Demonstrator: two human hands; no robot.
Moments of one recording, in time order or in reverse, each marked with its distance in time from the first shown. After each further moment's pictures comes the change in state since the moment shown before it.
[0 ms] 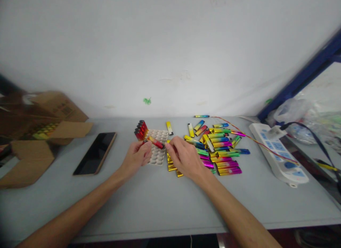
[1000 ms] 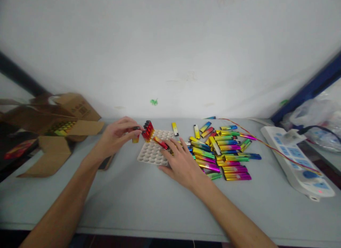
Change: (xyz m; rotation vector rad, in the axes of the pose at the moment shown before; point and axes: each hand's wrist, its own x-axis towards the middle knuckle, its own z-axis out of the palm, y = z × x) left_hand 0.012 0.060 -0.084 0.552 0.008 0.489; right_hand -0.010 -0.004 0.024 -0.260 -0.288 -0.206
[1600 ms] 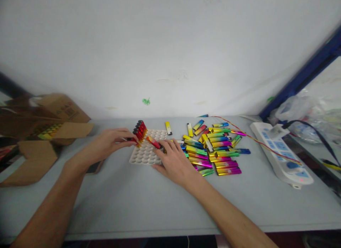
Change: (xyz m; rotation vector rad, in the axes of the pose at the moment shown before) left_hand -0.001 -0.018 -0.007 0.219 -0.299 -0.016; right_hand 0.002 -0.004 -0.005 0.054 0.018 0.012
